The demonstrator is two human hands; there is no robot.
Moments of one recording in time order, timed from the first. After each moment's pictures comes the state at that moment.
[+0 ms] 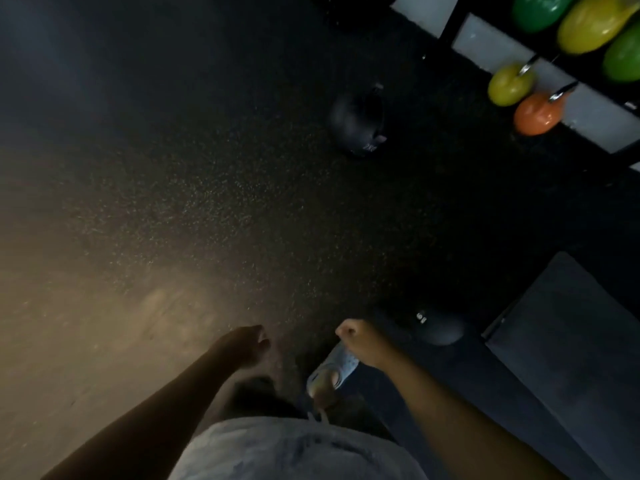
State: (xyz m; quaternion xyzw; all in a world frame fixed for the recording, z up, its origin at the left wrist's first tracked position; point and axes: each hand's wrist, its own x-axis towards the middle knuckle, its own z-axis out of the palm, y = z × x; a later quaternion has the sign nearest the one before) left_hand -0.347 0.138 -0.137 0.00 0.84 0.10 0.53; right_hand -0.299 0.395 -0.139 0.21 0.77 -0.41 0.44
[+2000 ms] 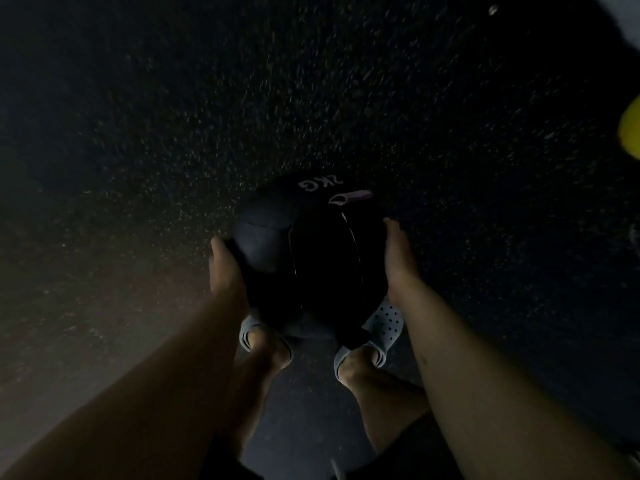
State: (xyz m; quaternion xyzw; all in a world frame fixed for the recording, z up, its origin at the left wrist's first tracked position) left_hand -1.202 0.573 -0.534 -0.59 0.55 0.55 0.23; right_hand -1.191 0.826 -0.535 0.58 0.52 -0.57 0.28
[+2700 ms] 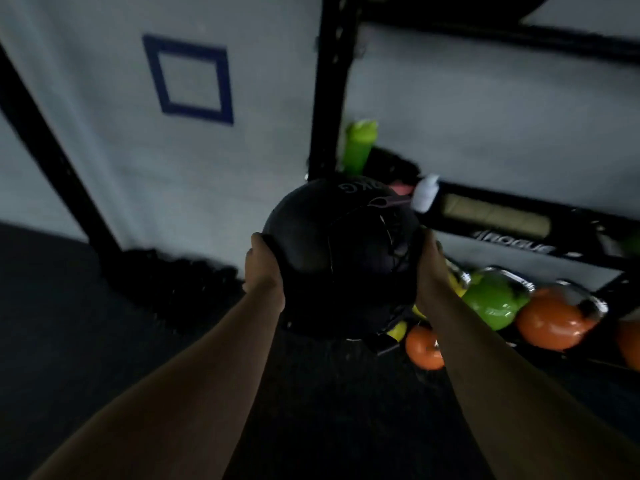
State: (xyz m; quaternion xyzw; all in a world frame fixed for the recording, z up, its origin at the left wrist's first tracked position) left_hand -1.365 0.888 0.101 -0.13 0.62 0.73 0.26; right_hand -1.209 1.083 0.118 0.44 0.53 -0.64 -0.34
